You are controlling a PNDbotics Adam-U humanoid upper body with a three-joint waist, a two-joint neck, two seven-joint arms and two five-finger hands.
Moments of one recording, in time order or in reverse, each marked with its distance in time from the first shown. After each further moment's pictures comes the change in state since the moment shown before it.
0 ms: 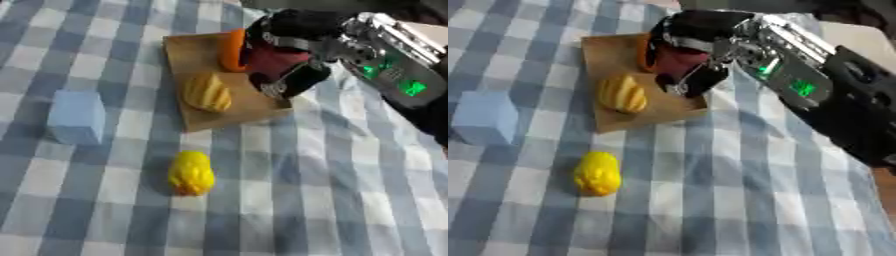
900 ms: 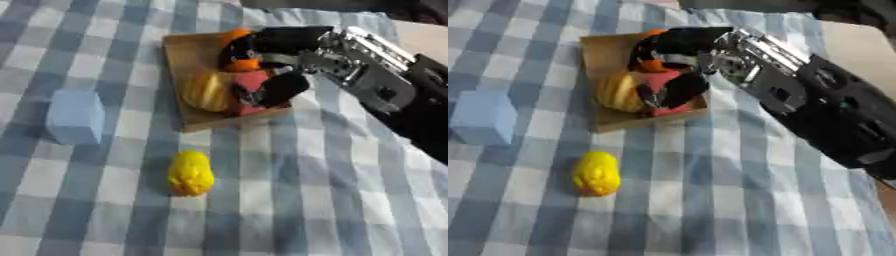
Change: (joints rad) left arm -0.003 0.000 -0.005 0.000 0.009 0.003 -0.005; right arm -0.012 0.045 0.032 0.044 0.028 -0.033 0.044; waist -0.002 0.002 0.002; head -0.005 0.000
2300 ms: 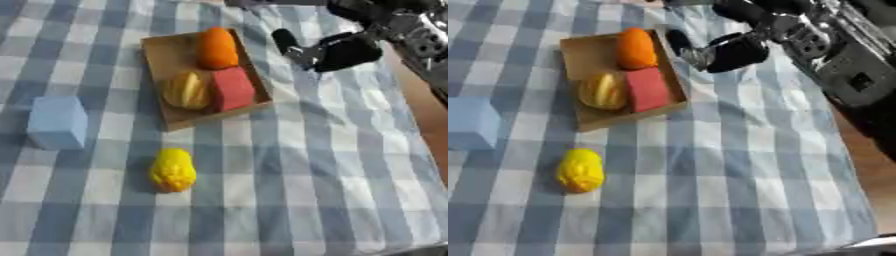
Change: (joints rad) left arm -0.001 0.036 -0.012 0.000 -0.050 0.035 -0.036; right arm 0.270 -0.108 -0.309 -0.216 -0.224 -0.212 -0.387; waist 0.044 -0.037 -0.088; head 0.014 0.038
